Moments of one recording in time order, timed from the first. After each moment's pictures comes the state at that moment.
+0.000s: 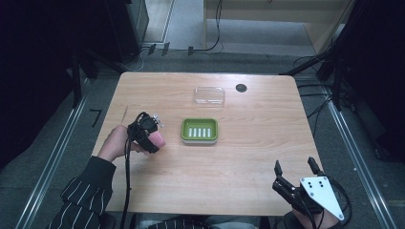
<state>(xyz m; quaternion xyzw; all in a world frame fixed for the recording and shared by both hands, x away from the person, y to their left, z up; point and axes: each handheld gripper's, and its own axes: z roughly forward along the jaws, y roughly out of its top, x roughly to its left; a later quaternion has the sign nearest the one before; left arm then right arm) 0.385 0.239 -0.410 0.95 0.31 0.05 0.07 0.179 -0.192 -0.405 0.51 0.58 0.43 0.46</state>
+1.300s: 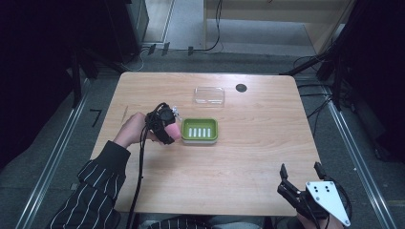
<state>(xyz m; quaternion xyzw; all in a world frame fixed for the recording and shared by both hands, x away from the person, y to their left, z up) 0.412 0.188 -0.395 0.97 0.22 0.06 0.08 0.170 -0.200 -0.406 0.53 0.57 0.42 0.46</state>
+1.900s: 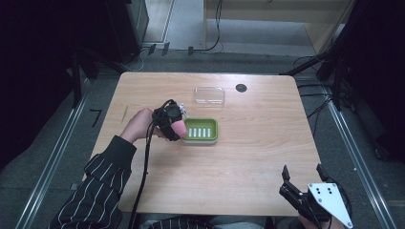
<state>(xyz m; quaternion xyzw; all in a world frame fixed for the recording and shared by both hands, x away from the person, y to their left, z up) 0.422 0.170 -0.392 0.98 0.19 0.06 0.09 0.166 -0.203 -0.406 0.53 0.57 0.41 0.47</state>
